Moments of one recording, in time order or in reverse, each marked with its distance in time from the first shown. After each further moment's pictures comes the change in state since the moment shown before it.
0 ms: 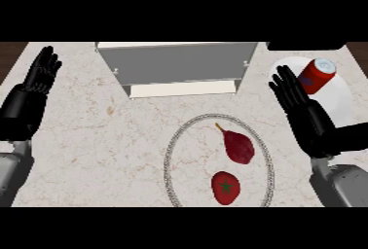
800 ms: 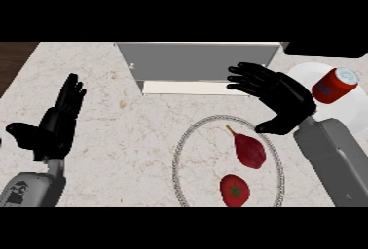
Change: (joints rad) left arm 0.120 -0.178 -0.053 -0.092 0.017 0.168 0.210; right arm -0.305 0.045 -0.040 0.401 -0.435 0.691 0.130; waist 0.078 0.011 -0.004
